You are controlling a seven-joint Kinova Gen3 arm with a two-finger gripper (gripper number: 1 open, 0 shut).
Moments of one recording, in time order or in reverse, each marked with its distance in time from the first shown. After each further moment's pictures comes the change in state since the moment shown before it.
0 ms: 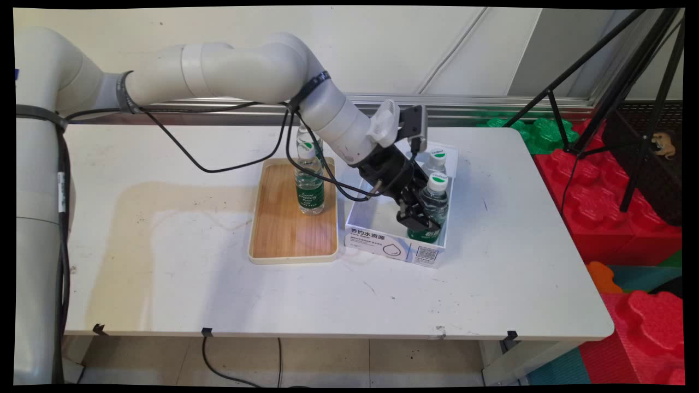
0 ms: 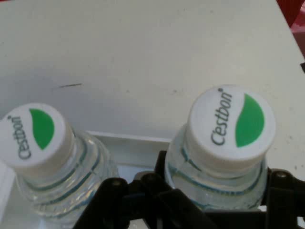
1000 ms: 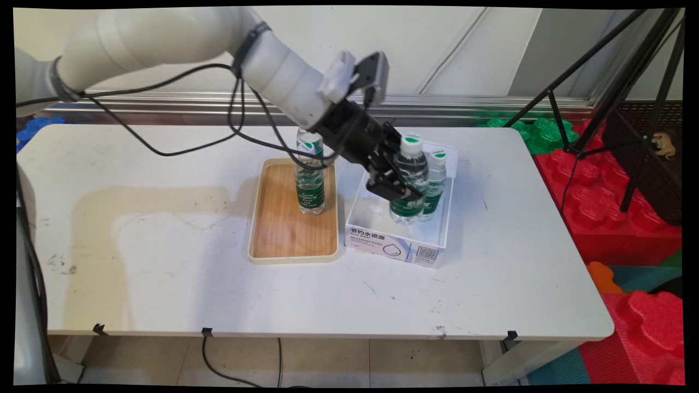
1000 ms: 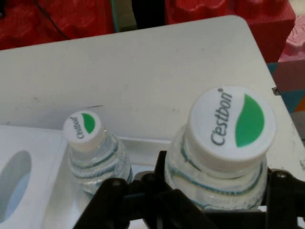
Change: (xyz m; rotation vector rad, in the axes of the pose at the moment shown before) arm 0.003 0.018 -0.099 0.044 0.089 0.021
